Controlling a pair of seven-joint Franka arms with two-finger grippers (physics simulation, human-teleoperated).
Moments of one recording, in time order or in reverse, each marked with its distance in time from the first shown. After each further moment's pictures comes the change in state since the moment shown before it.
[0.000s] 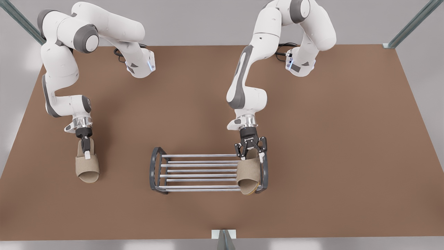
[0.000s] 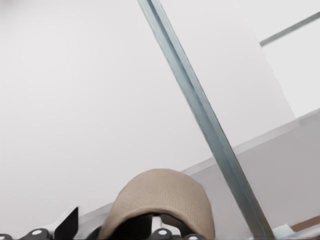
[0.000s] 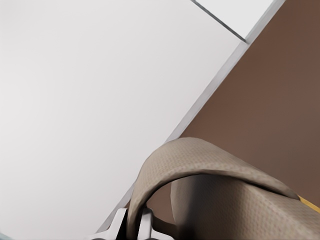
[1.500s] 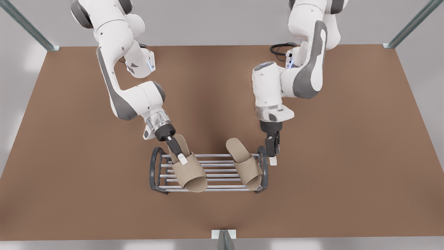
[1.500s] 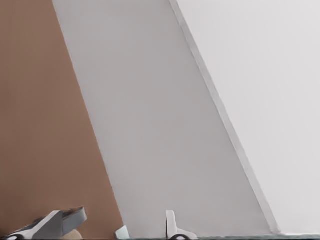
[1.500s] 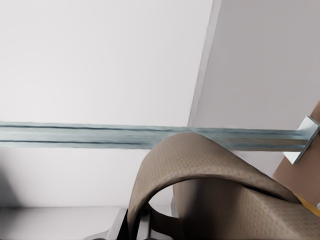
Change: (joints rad) left arm 0.356 -0.386 -0.190 0.223 -1.481 -0.073 0.076; right arm 0.570 -0.237 0.437 0.605 0.474 0.997 0.451
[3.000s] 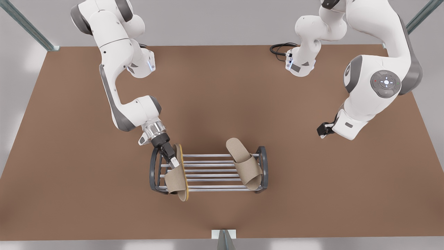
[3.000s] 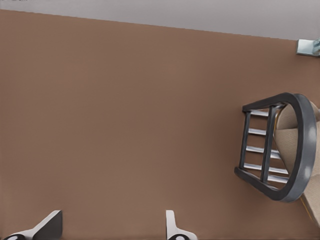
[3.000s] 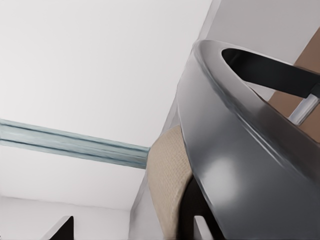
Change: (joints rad) left arm 0.914 -0.204 -0.784 0.095 -0.242 -0.788 1.800; right arm -0.034 0.054 -0.048 -0.154 0.006 -0.123 -0.214
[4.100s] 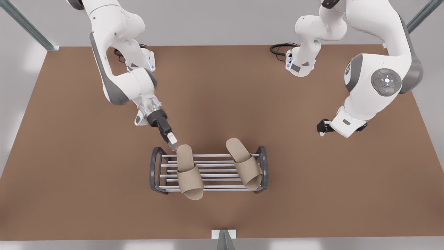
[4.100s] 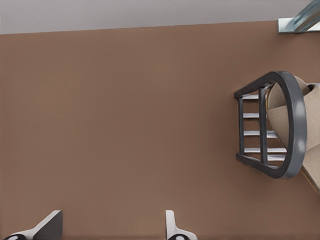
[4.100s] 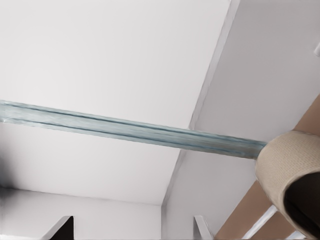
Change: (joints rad) left arm 0.000 -0.006 -0.002 0.002 0.000 -0.001 0.147; right arm 0.026 -0.309 0.015 -0.133 0.005 0.028 0.085
